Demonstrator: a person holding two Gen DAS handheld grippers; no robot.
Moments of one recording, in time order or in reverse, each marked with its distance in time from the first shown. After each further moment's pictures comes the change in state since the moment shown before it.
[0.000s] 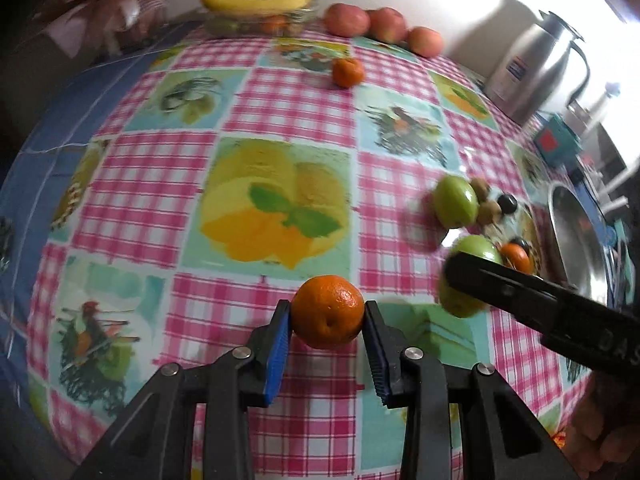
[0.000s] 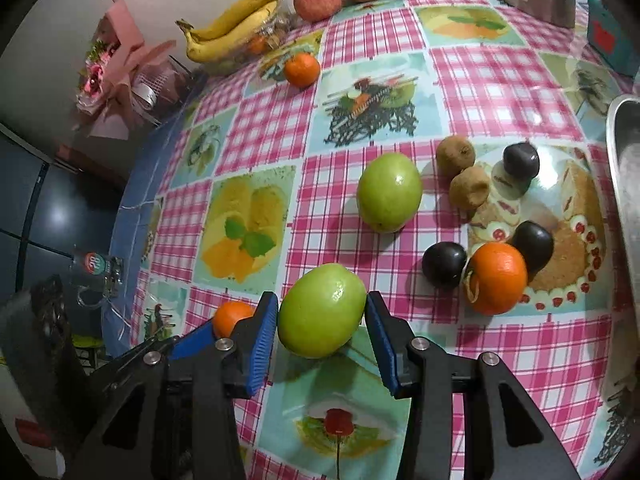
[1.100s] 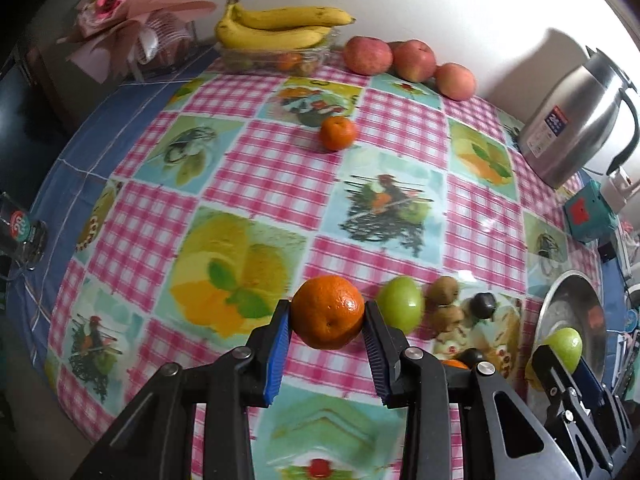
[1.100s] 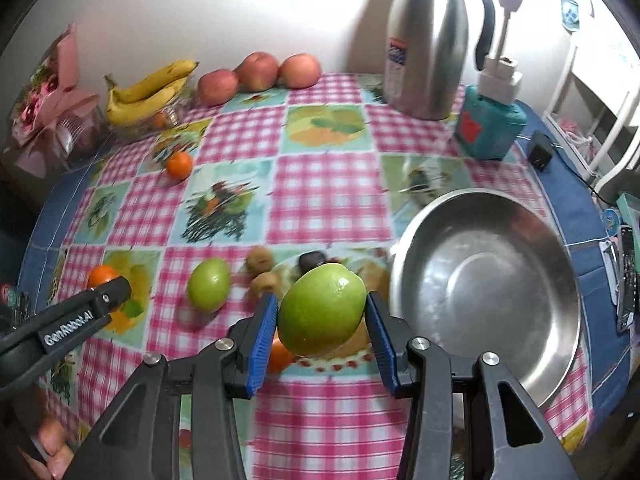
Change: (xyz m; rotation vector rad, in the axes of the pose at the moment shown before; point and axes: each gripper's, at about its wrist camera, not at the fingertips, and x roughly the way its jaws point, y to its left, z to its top) left arm -0.003 -0.088 0.066 -0.140 -0.034 0.169; right arm -0.085 -0.042 0.027 -0.043 -0.222 -0.460
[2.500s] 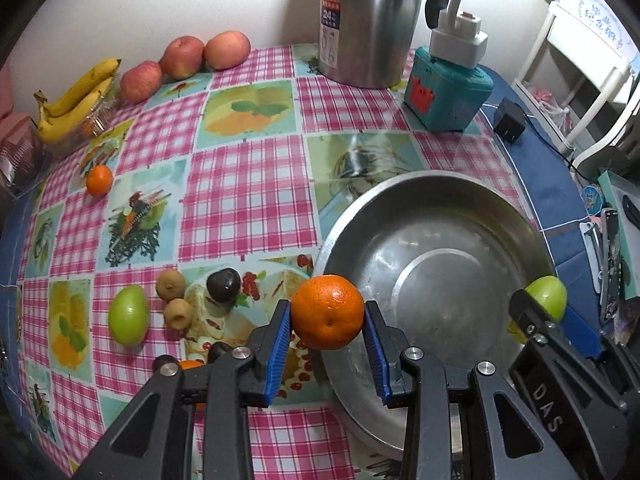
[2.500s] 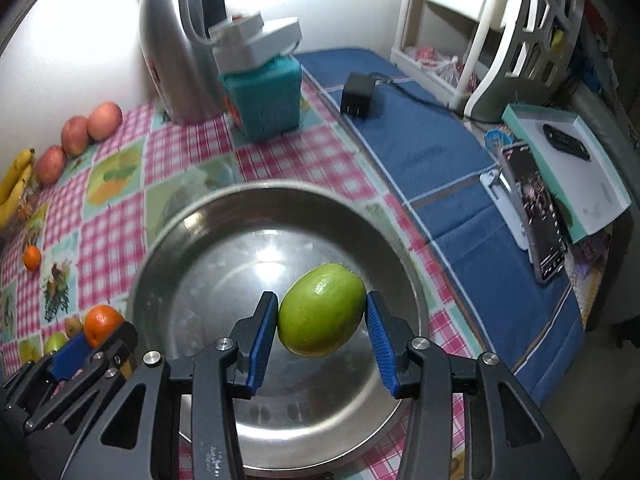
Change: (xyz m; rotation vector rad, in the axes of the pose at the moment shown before) left arm 0.013 -0.212 -0.048 0.400 0.048 -0.123; right arm 0.002 -0.178 0.000 0.325 0.064 -0.265
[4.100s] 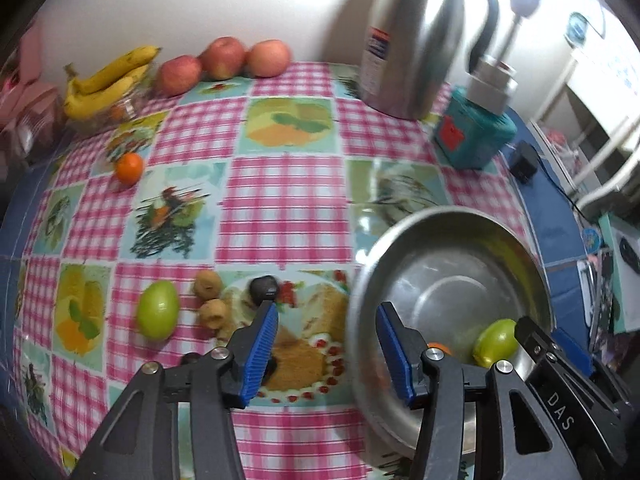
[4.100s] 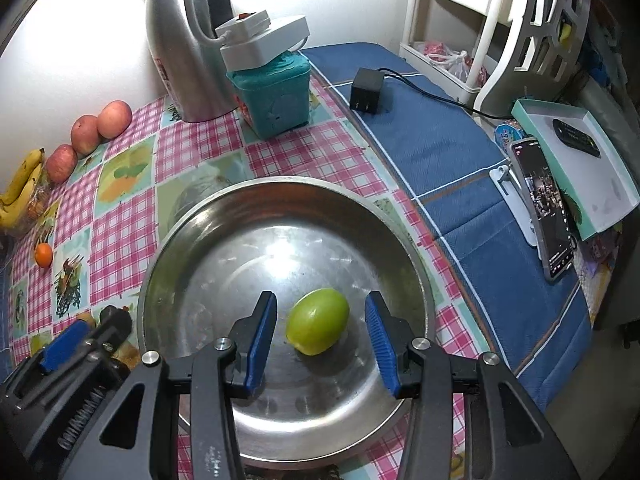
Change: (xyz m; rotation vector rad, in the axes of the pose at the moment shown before) left arm -0.023 0.042 0.002 -0.127 -0.059 -0.001; right arm -0.005 -0.003 0.000 -0.001 0.013 0.053
